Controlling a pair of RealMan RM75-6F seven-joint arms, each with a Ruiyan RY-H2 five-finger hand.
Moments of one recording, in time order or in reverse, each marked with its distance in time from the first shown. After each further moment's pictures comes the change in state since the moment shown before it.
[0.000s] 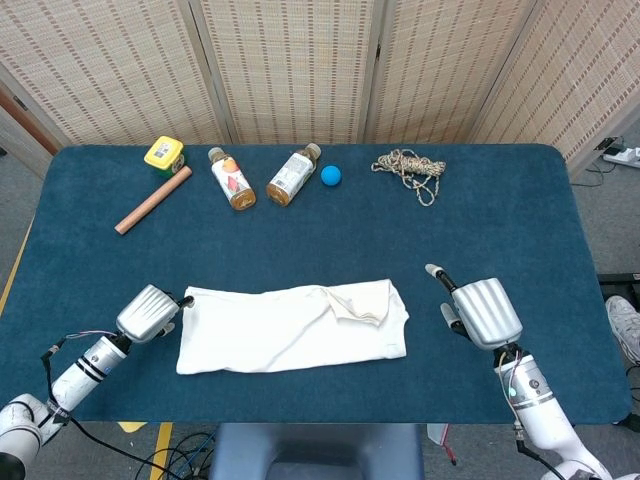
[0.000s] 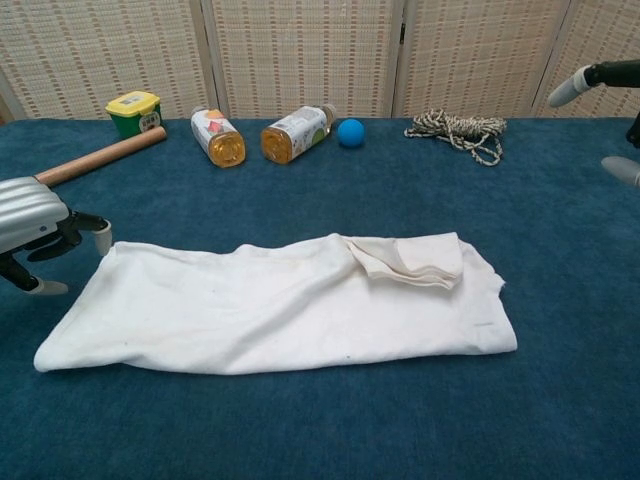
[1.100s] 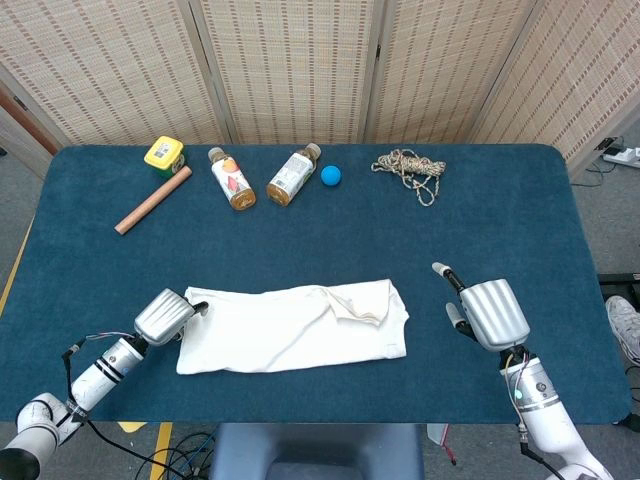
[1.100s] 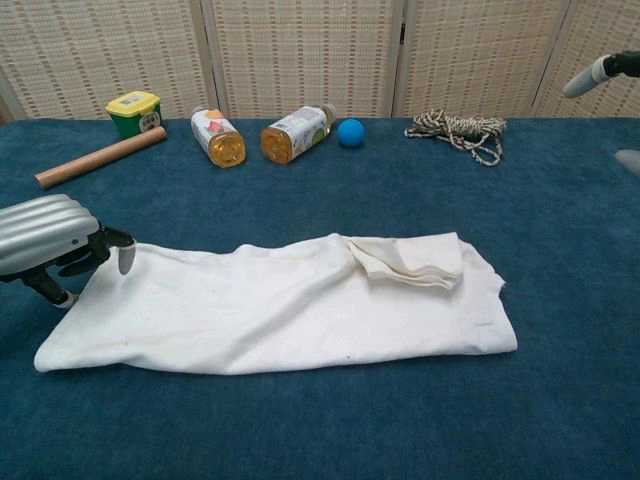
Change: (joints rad) left arm -0.030 -0.044 0.028 -0.030 -0.025 -0.035 -0.027; right arm -0.038 -0.001 0.018 0.008 -0.024 0.019 0.039
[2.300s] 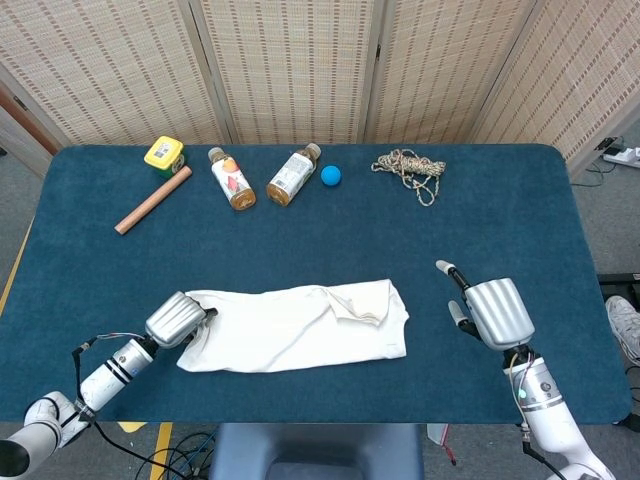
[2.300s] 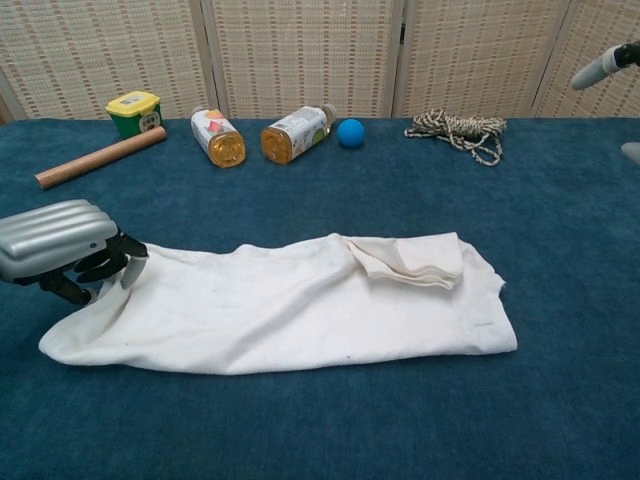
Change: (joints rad) left arm -0.039 0.067 0.000 -0.202 -0.013 -0.052 0.063; right arm -0.018 -0.003 0.016 0.019 -0.022 0.008 0.051
